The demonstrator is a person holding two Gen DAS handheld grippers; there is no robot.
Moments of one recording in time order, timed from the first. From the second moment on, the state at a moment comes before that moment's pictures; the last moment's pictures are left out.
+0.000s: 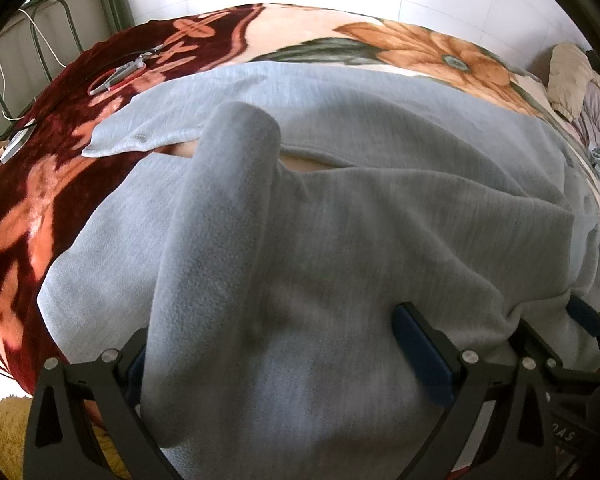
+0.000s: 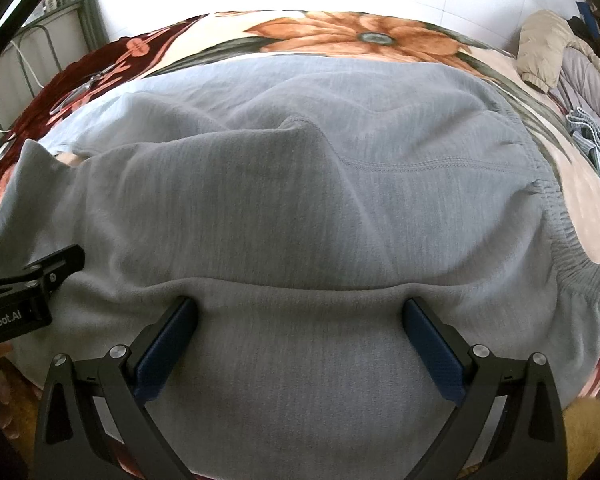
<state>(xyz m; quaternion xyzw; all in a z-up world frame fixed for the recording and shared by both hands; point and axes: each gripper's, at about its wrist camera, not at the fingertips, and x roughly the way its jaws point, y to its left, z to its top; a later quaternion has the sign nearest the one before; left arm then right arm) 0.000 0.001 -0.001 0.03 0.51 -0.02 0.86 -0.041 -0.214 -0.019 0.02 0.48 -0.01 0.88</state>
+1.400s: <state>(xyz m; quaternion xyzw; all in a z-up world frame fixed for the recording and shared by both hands) 0.000 0.001 0.002 0.02 0.51 -0.03 0.86 -0.042 -0.213 -0.017 0.02 0.48 -0.01 0.87</state>
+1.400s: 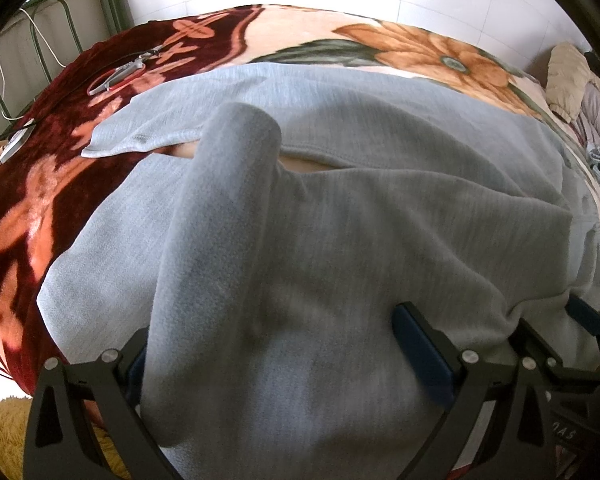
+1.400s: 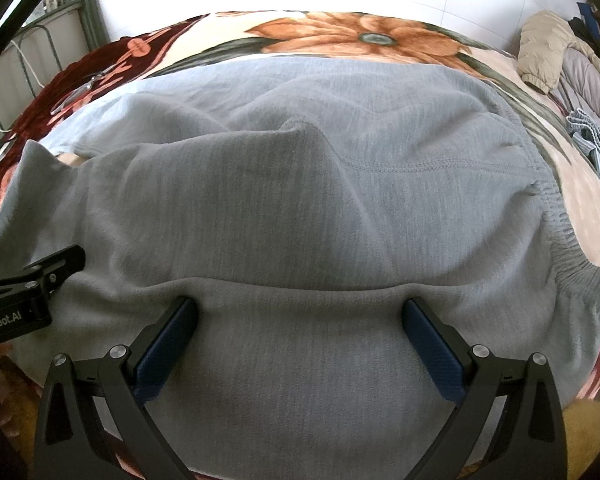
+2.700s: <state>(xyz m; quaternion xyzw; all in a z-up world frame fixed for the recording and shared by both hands) 0.151 0.150 0.061 0.00 0.52 0.09 0.85 0.069 -0.418 0.038 0.06 0.49 -0.13 0.86</state>
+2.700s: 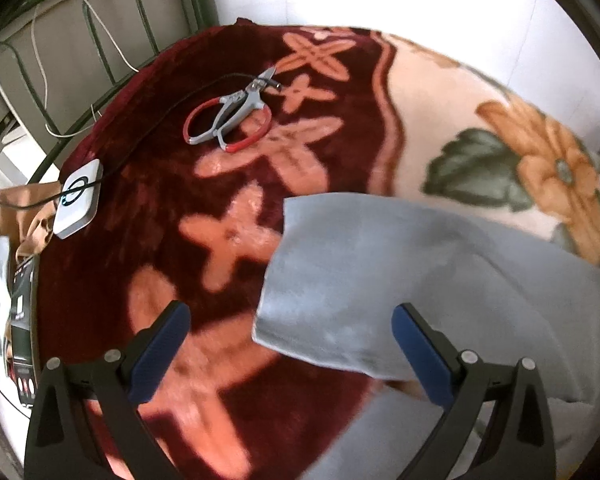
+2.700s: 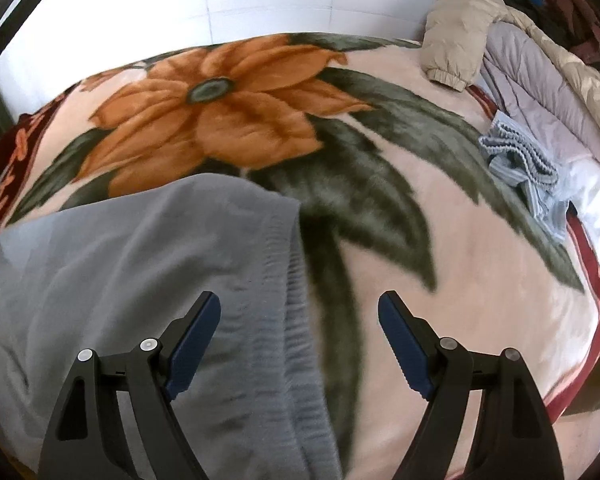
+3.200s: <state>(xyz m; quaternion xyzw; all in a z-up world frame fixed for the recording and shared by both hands) 0.161 0.160 0.011 -0.02 0.54 0.09 0.84 0.106 -0.436 0.008 0.11 0.52 -0.11 0.84</state>
